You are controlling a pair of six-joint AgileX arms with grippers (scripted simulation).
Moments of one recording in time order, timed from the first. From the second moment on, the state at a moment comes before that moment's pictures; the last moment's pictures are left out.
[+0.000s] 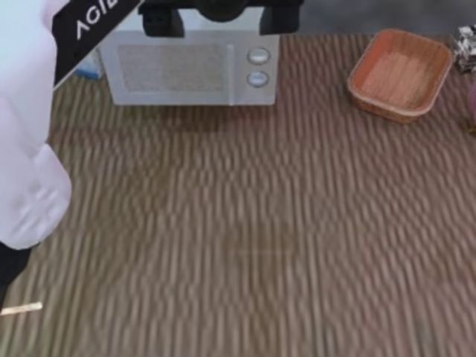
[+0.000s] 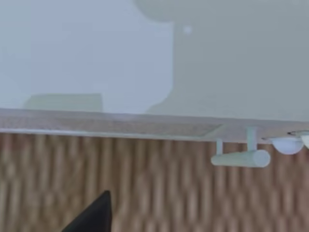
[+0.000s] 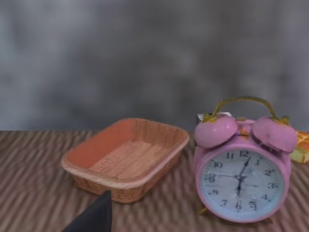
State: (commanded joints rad) left arm -0.59 2.32 2.43 -1.23 -0.29 -0.53; right arm 0.00 0.00 0.00 0.00 0.00 0.00
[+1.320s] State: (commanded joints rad) left arm -0.55 2.42 2.34 -1.03 -0.27 -0.49; right arm 0.00 0.00 0.00 0.00 0.00 0.00
